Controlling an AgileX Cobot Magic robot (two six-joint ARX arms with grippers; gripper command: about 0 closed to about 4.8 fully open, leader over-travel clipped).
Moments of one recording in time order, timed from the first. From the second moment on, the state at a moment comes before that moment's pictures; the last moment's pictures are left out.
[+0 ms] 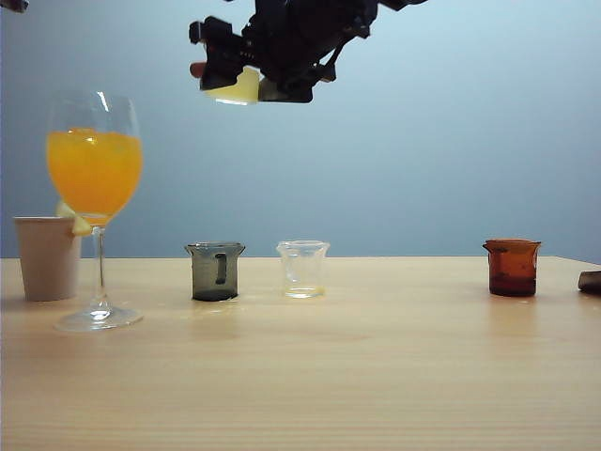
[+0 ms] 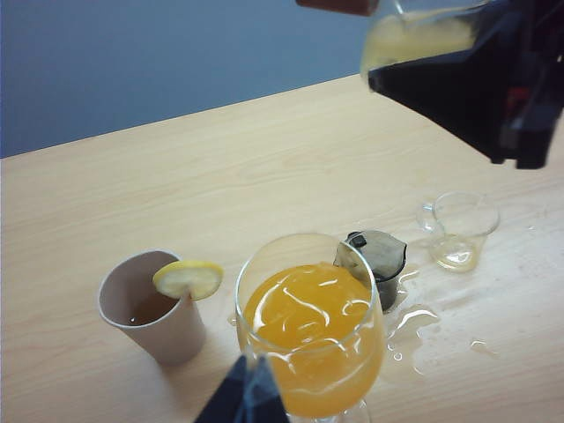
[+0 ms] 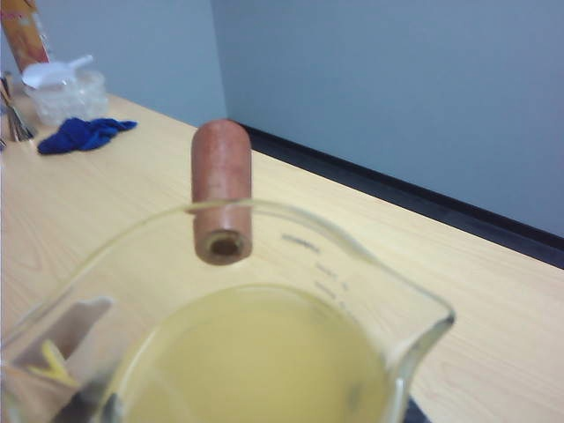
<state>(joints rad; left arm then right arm) -0.46 0.68 0.78 -0.39 -0.23 0.09 0.69 1.88 1.46 0.31 -0.03 0.02</state>
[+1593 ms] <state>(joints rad) -0.30 0.73 0.78 -0.39 -0.02 -0.02 0.81 1.98 1.60 0.18 -0.11 -0.58</state>
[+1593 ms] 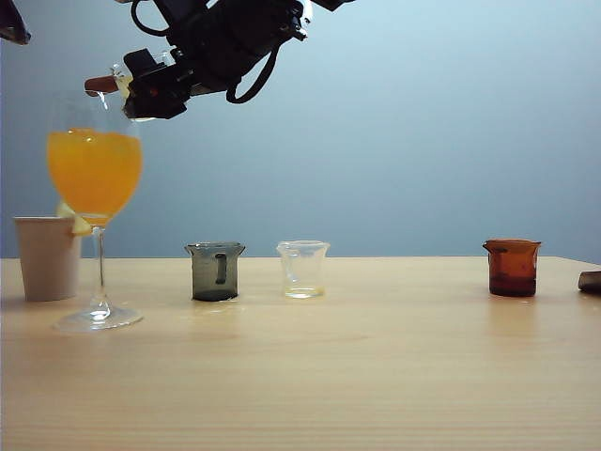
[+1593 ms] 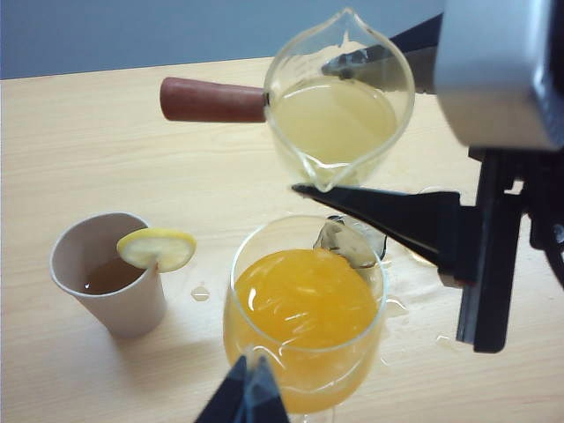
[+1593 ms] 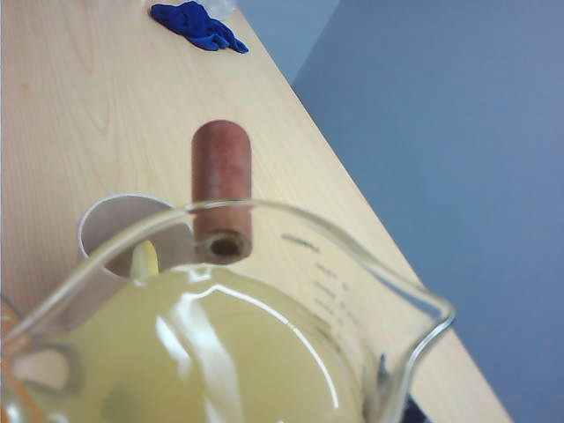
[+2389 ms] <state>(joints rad) -0.30 0.73 0.78 -0.39 -0.02 -0.02 0.83 1.98 1.60 0.20 -0.06 -0.90</state>
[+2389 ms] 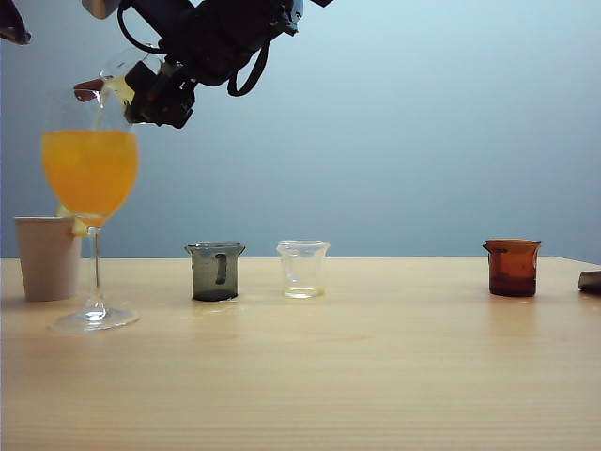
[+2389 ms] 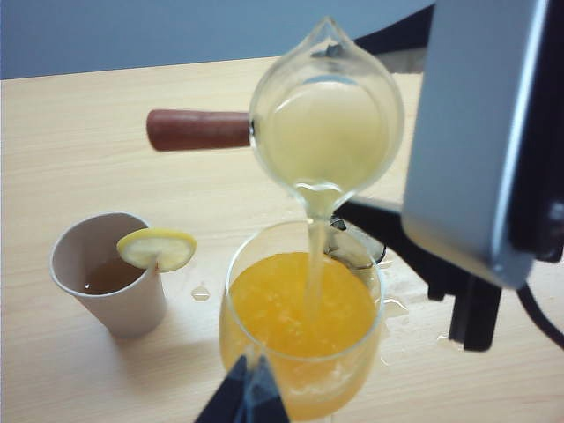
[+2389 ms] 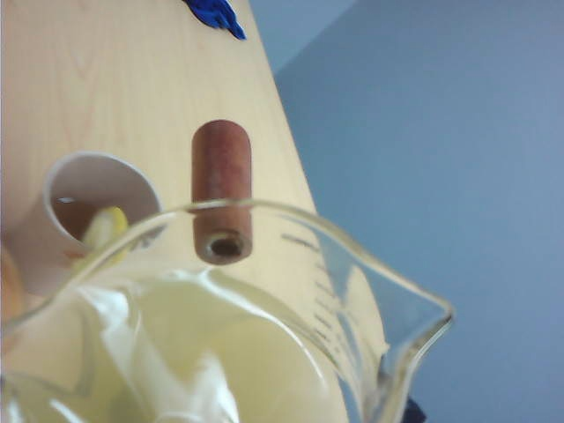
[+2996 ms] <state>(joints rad) -0.30 0.73 0.78 -0.39 -0.02 -0.02 0.83 1.98 1.60 0.23 -0.05 -1.02</state>
